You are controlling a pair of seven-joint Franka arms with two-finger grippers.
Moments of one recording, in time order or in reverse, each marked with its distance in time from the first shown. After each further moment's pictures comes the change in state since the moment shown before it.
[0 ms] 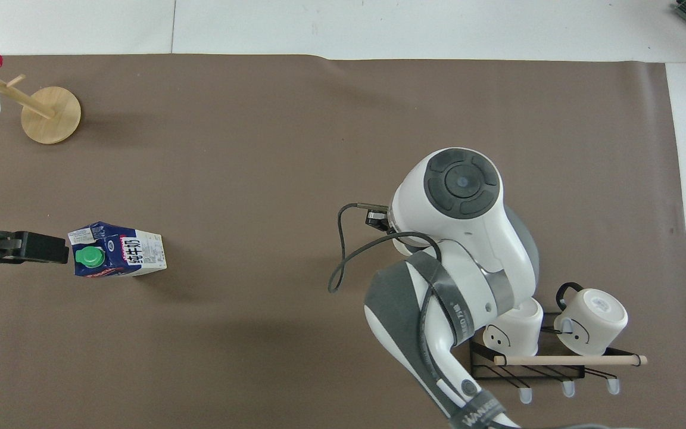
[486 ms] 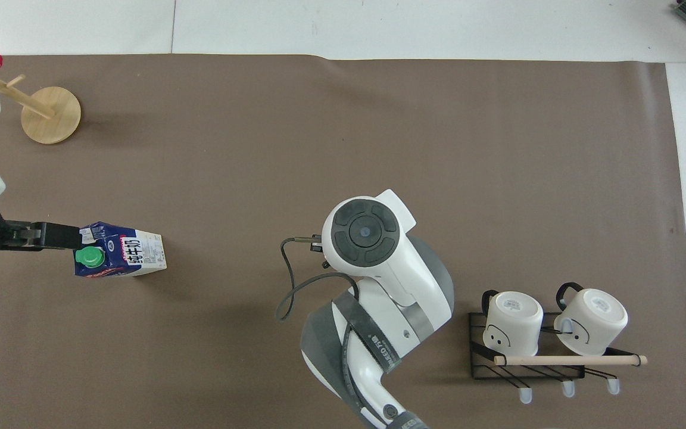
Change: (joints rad) left arm 0.000 -0.008 0.010 -0.122 0.000 0.178 0.000; right arm 0.137 0.090 0.001 -0.003 0.000 0.116 0.050
